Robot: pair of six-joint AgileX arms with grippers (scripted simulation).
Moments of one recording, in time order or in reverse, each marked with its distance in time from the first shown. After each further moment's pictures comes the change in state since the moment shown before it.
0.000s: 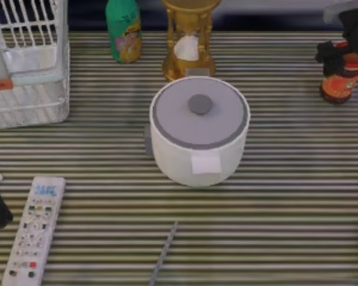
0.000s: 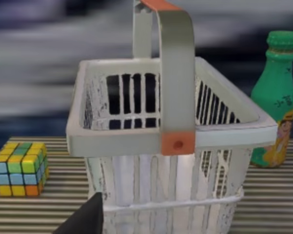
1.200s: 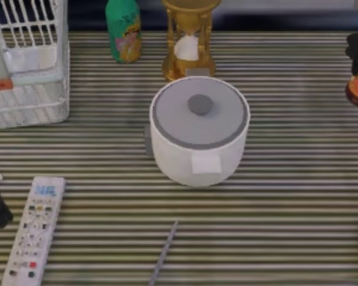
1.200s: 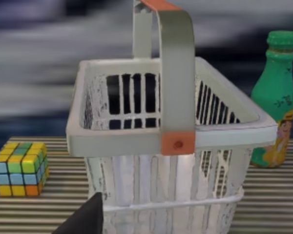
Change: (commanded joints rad) left arm 0.000 0.000 0.000 0.000 0.000 0.000; right arm 0.015 -0.532 -0.516 -0.016 -0.006 0.004
